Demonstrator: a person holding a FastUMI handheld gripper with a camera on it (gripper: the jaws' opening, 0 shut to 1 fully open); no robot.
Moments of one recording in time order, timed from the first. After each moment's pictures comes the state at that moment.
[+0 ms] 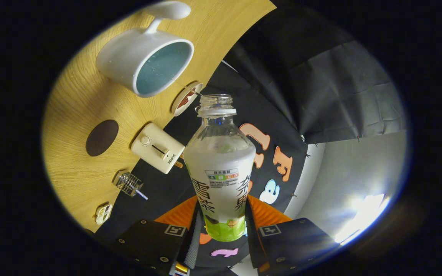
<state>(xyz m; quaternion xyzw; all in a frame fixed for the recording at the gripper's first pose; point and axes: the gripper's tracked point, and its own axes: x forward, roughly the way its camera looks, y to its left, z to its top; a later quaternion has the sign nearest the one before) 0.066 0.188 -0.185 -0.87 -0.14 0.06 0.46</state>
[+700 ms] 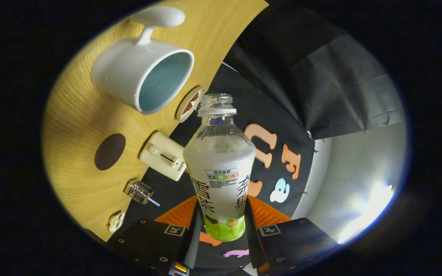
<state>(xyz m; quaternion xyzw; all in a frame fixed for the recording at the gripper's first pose) 0.065 0.183 -0.216 -0.84 -0.10 0.09 0.52</state>
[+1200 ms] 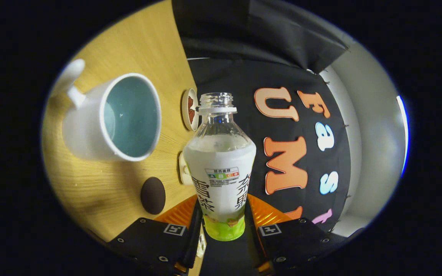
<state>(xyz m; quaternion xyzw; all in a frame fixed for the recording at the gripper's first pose) 0.080 0.161 -0.277 -0.65 0.05 0.09 0.75</state>
